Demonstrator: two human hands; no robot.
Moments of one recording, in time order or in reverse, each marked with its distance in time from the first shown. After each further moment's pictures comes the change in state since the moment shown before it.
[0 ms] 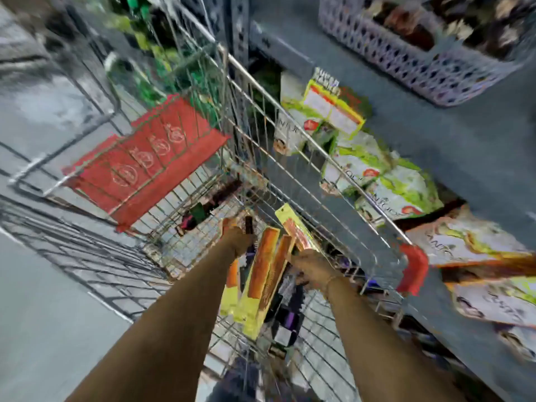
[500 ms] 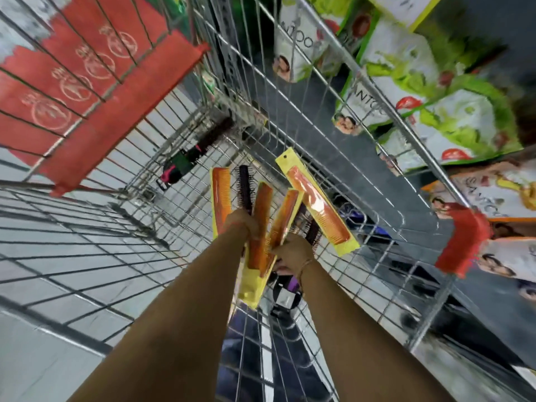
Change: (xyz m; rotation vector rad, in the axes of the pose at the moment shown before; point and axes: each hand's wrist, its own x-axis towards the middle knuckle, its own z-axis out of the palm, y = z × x) left_hand 0.055 -0.041 0.061 0.125 -0.101 -0.135; right_hand 0.052 0.045 0.054 0.059 -0.030 0.211
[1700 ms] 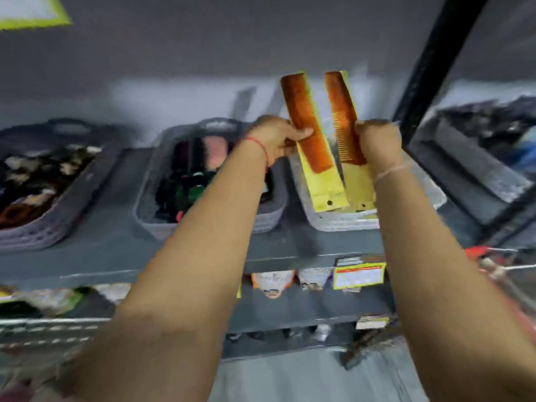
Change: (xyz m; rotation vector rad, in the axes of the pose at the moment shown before) left_hand -0.487 0.423 0.262 -0.015 -0.672 1.127; right_hand -0.433 0.142 -0.507 0.318 1.678 -0.548
